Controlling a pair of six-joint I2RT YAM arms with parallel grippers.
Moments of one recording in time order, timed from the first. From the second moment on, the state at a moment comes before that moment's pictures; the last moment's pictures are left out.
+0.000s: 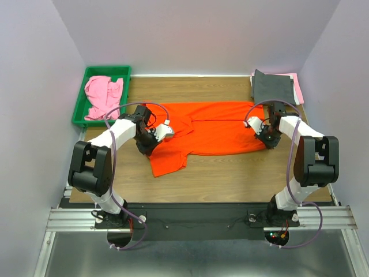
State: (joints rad) left arm -0.29 1.61 1.07 -0.83 0.30 0.77; right arm -0.04 1.67 1.07 -0.75 -0.09 -0.98
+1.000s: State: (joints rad) left arm -0.18 1.46 1.18 -1.14 0.44 0.82; right arm -0.05 1.50 1.06 -0.93 -0.10 -0.98
